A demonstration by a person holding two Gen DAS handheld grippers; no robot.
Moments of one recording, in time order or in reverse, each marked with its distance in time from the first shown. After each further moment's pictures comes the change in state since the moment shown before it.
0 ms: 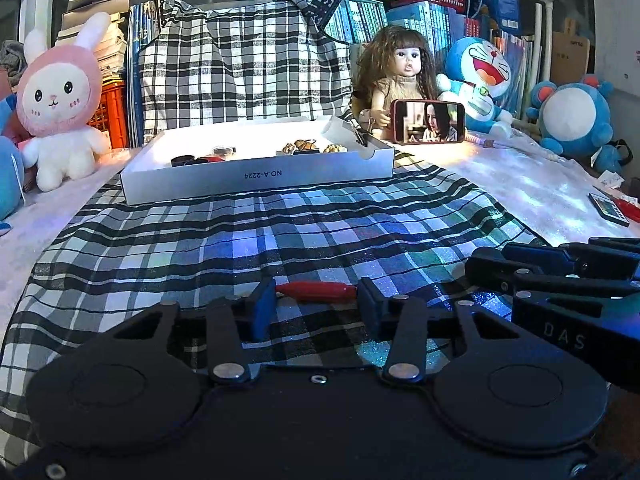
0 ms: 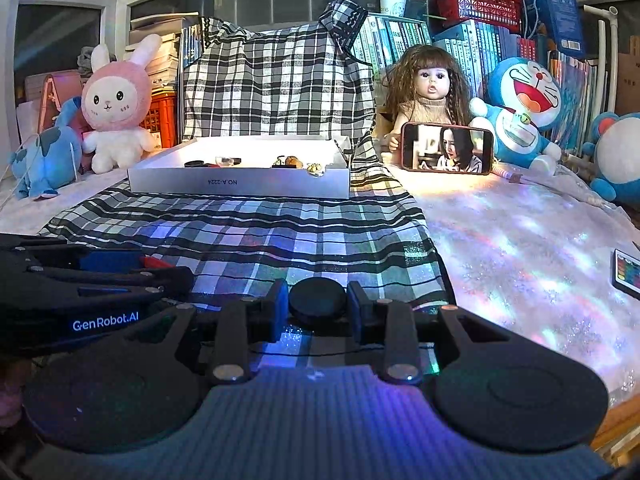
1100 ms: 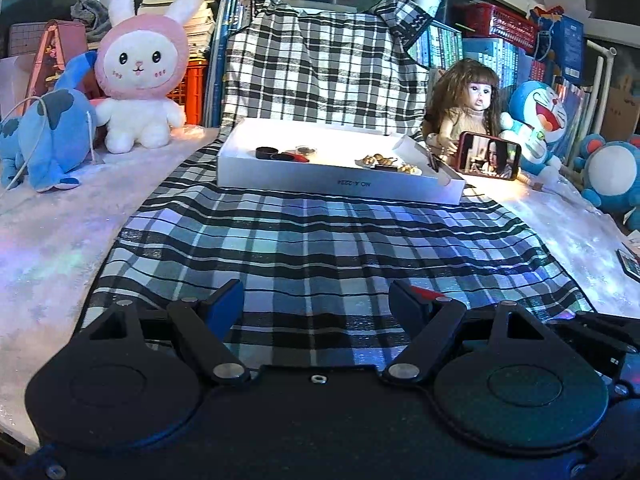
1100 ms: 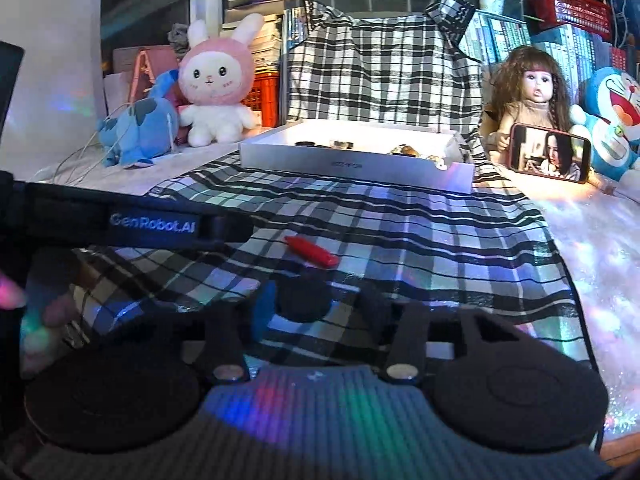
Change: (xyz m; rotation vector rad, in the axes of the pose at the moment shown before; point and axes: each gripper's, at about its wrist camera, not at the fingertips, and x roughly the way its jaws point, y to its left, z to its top) left arm -0.034 0.060 0.005 -0.184 0.000 0.089; right arm -0.005 0.052 -0.005 -0.097 0.037 0.239
